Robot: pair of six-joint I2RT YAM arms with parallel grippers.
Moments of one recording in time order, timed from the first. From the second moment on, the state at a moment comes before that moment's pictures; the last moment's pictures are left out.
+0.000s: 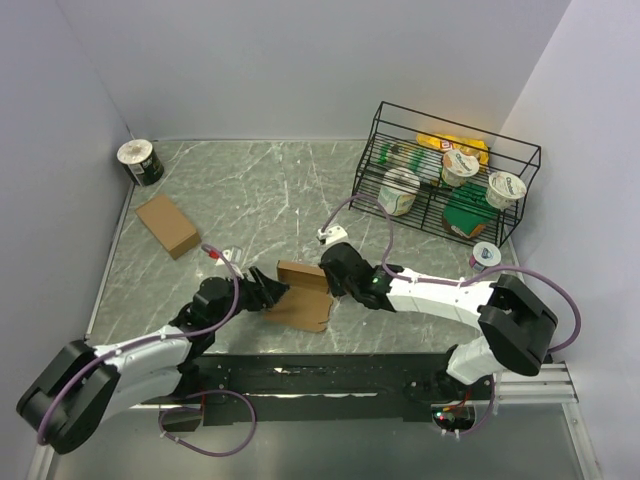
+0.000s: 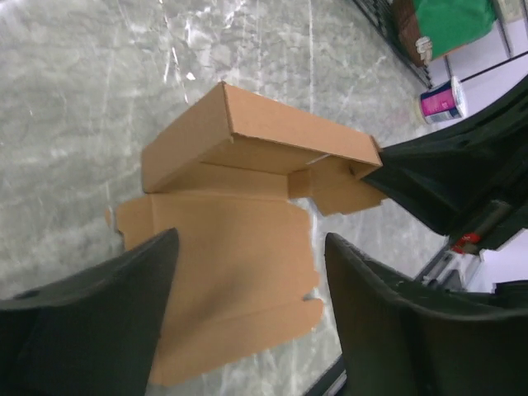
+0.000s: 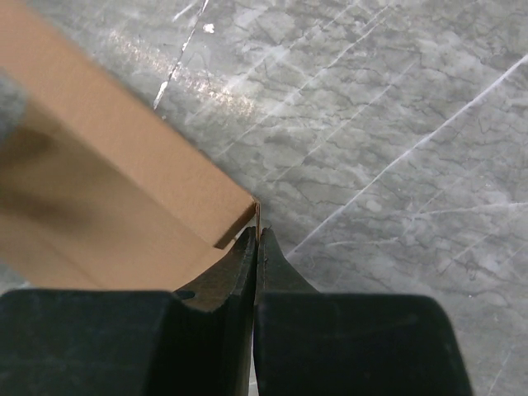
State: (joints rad) left arm -0.61 1.02 0.10 0.64 0.07 -0.81; right arm 0.94 1.45 0.82 -0.18 0.34 0.35
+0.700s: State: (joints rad) left arm -0.59 1.07 0.14 0.52 0.02 -0.56; right arm 0.89 1.45 0.78 -0.07 0.26 0.10
